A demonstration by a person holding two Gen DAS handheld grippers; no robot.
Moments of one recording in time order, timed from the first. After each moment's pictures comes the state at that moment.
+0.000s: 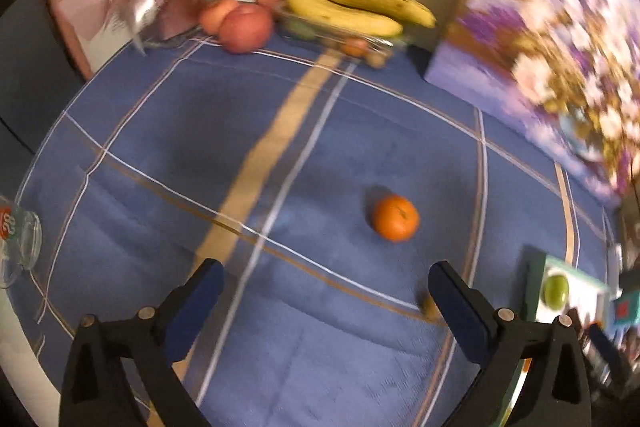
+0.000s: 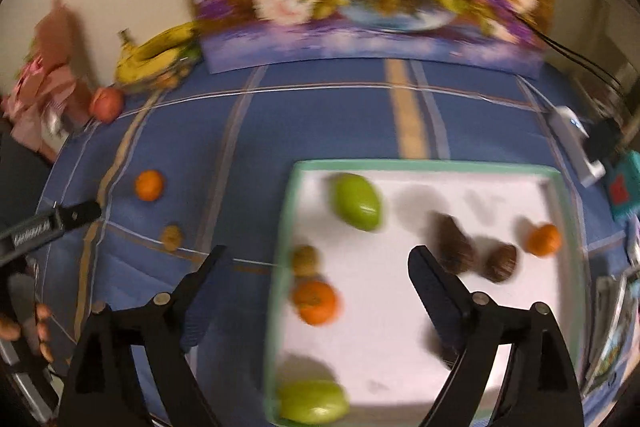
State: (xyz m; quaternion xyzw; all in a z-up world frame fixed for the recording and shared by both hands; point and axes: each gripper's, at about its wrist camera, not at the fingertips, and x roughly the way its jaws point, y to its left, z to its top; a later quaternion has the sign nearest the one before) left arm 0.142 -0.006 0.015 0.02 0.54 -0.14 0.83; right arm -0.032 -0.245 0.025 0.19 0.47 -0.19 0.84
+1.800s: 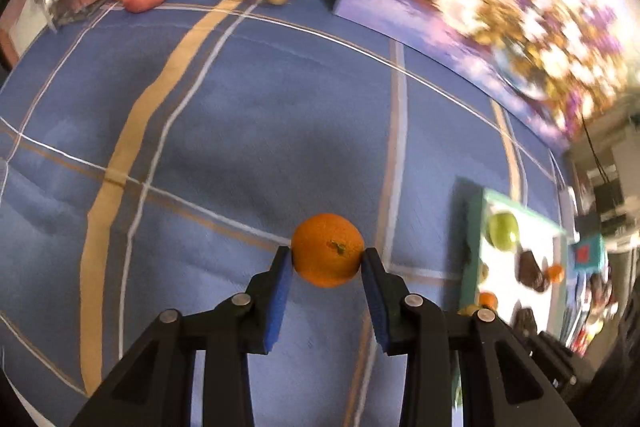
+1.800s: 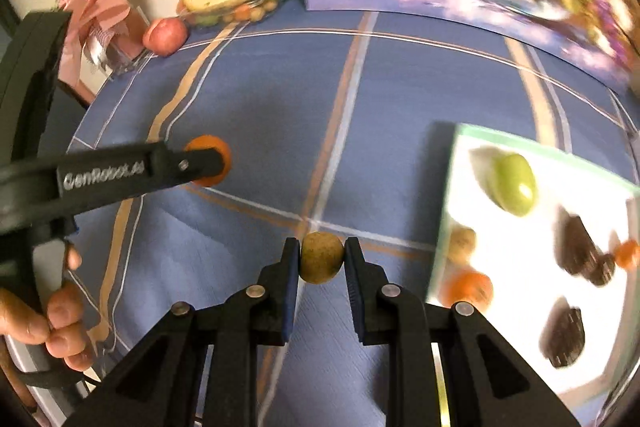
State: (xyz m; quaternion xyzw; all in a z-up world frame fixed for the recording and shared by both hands) left arm 0.098 -0.058 -0.003 0.03 0.60 -0.27 0.76; right arm 0.005 -0.169 -0.015 0.19 0.52 -0.10 0.83
